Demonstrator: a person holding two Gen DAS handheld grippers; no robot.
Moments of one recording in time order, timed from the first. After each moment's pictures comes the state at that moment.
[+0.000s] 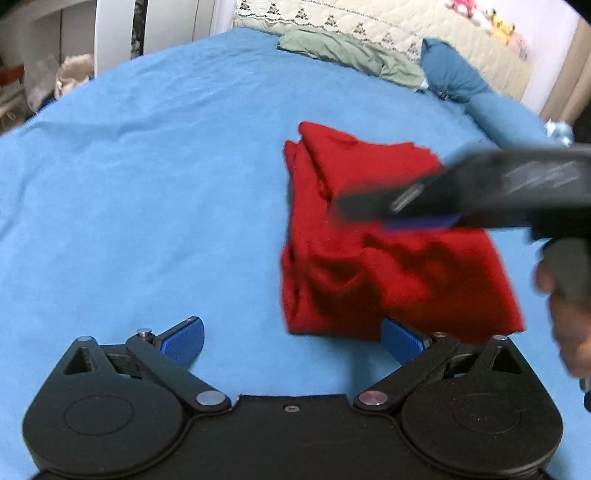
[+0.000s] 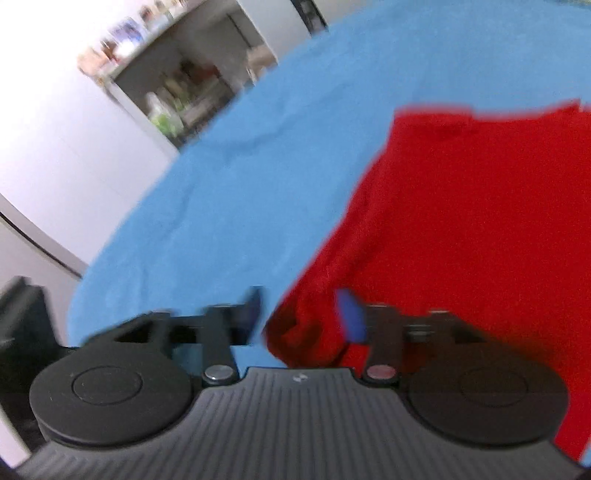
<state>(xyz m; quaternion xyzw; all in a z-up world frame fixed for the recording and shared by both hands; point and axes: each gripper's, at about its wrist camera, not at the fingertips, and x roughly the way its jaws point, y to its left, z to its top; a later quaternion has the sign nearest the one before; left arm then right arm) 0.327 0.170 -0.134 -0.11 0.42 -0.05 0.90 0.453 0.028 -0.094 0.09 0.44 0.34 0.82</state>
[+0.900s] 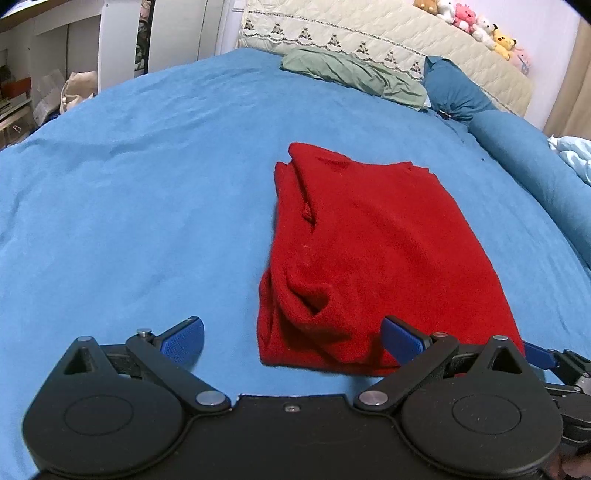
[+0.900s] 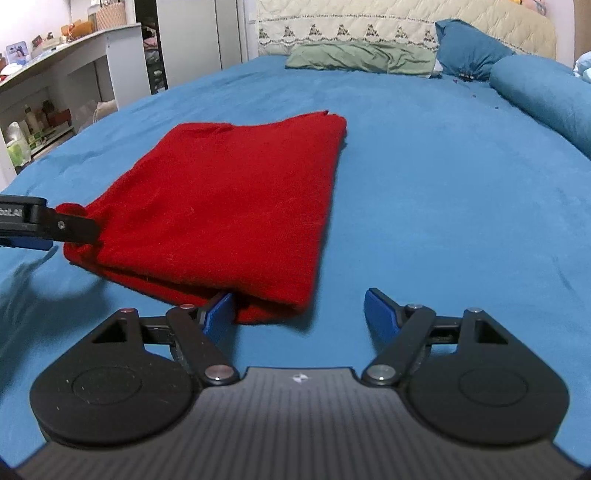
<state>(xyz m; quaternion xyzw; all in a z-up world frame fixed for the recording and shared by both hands) 0.335 0.157 -0.135 -0.10 0.39 -0.02 0.92 0.331 -0.061 -0.159 0.00 0.35 0.05 0.94</state>
